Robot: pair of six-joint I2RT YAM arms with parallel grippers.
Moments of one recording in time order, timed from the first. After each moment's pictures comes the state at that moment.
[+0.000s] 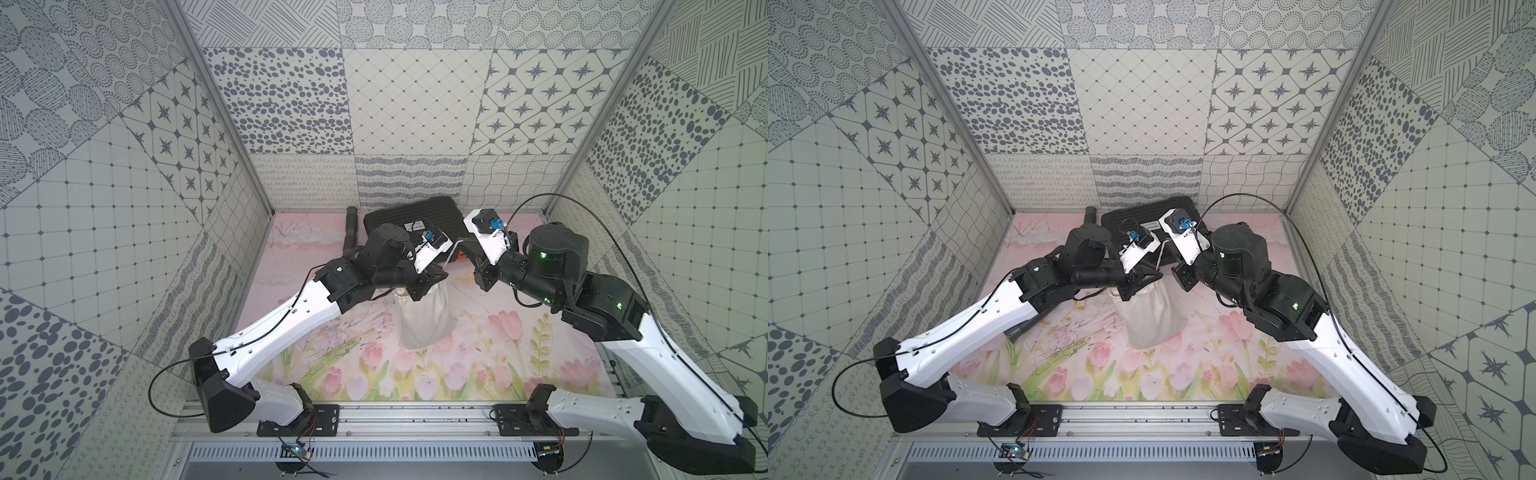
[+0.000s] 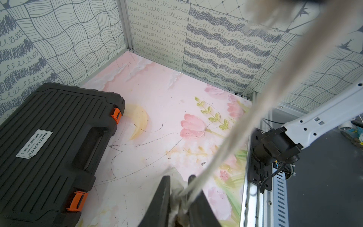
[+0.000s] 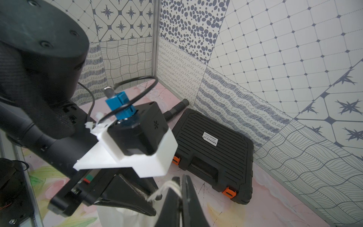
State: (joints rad) left arm -0.82 1.40 1.46 -0.55 0.29 0.08; right arm 0.87 1.10 1.56 -0.75 0.18 -0.17
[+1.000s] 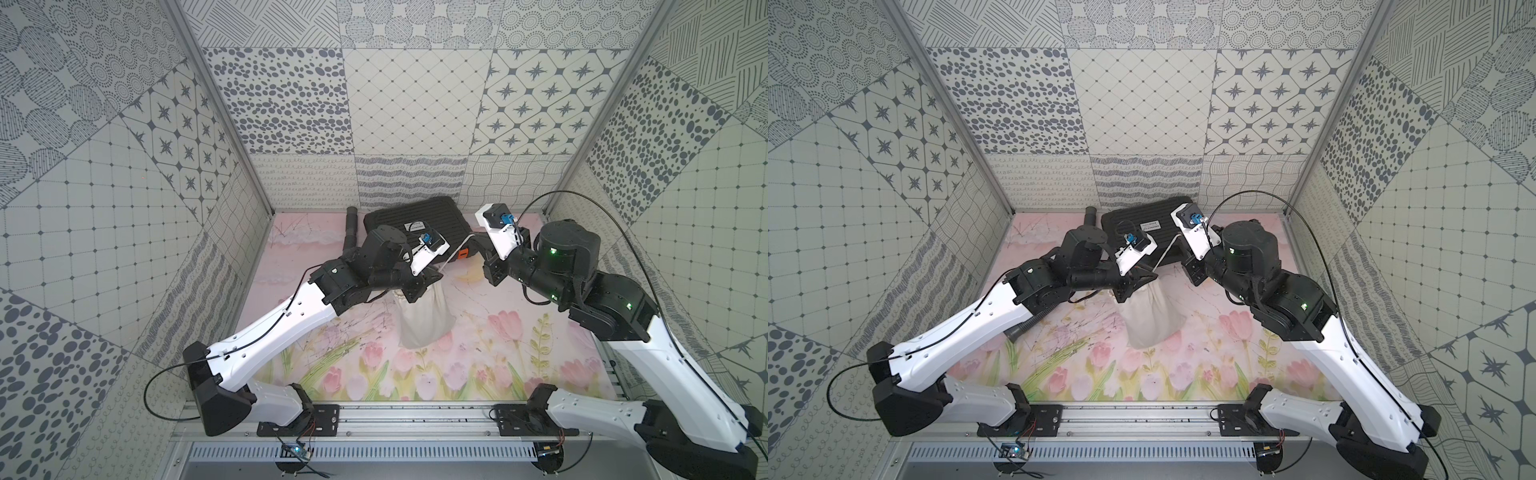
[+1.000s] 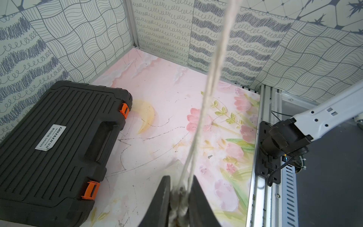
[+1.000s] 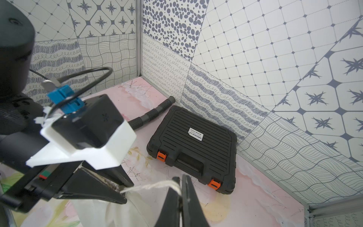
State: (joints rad) left arm -0.83 1.38 1.46 -0.61 0.24 0.13; right arm 0.80 1.08 1.58 -0.77 0.21 -0.20
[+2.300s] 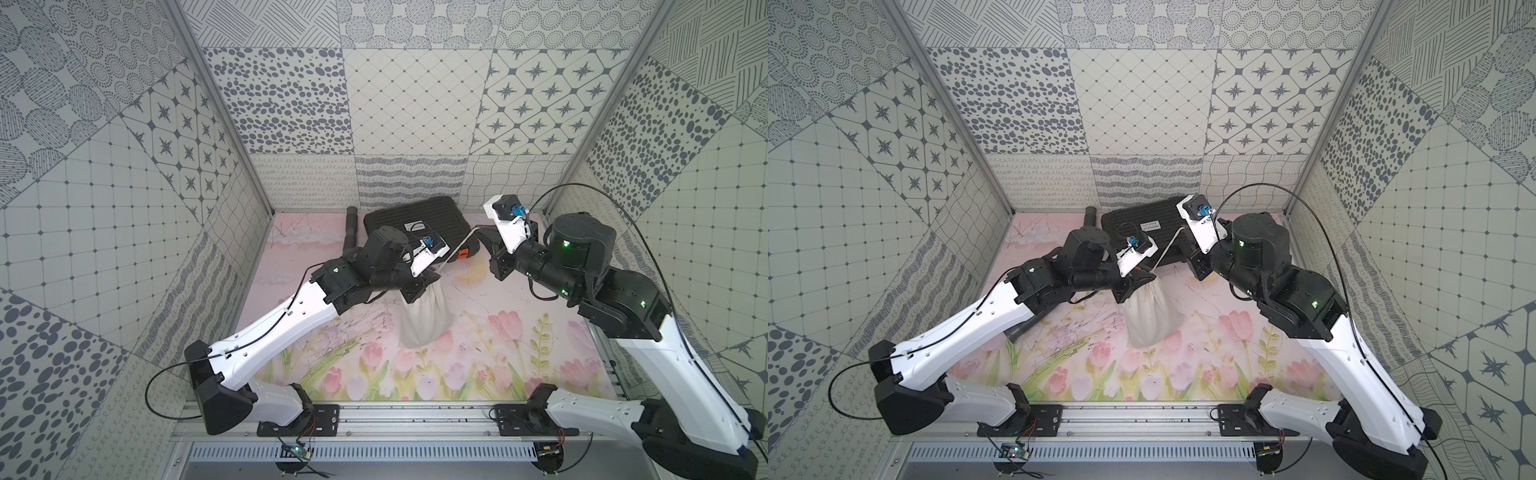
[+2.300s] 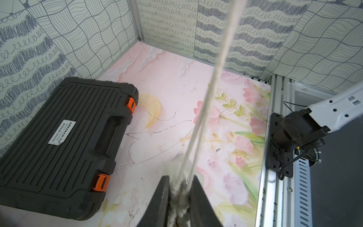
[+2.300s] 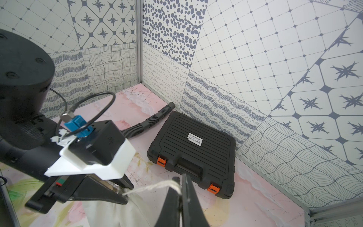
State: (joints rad) left arm -0.83 1.39 1.47 -0.64 0.19 0.18; right arm 0.77 1.10 1.66 -0.80 0.17 -0.19
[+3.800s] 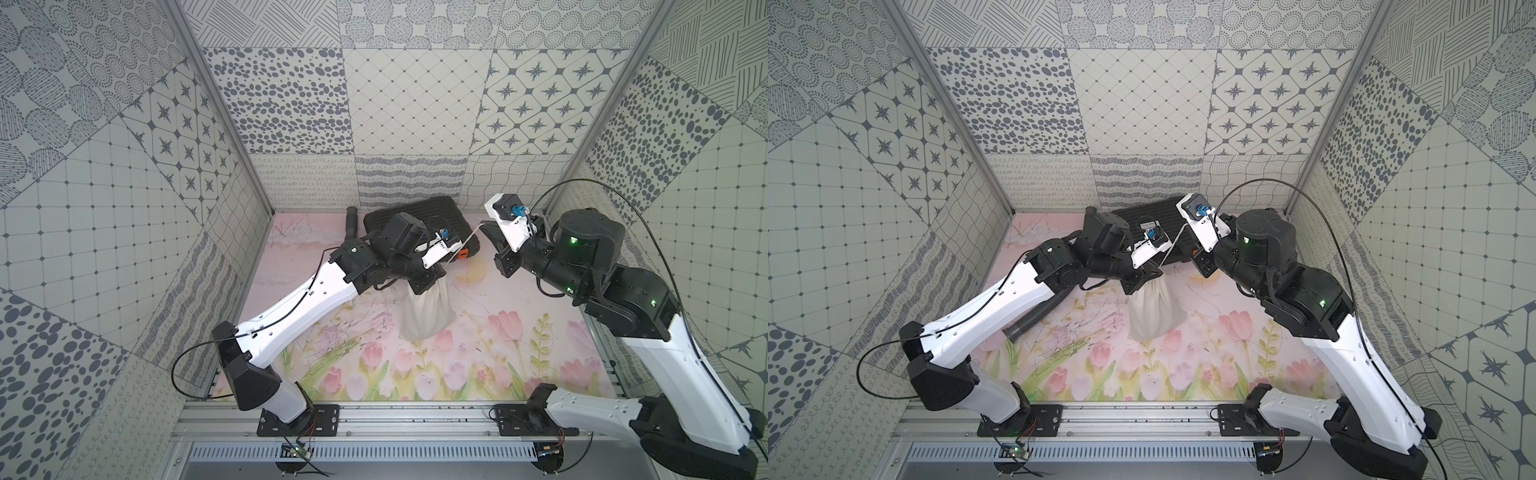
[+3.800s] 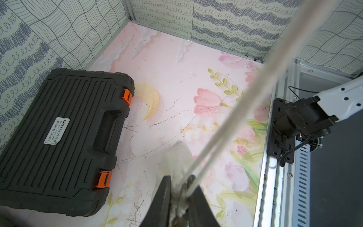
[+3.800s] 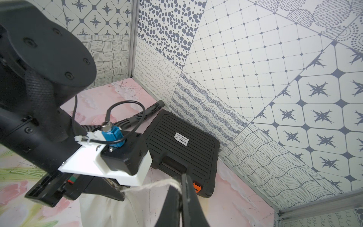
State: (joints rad) left arm -0.83 1.57 1.72 -0.86 0.20 0.23; right arm 0.77 1.12 1.74 -0.86 0.21 -0.31
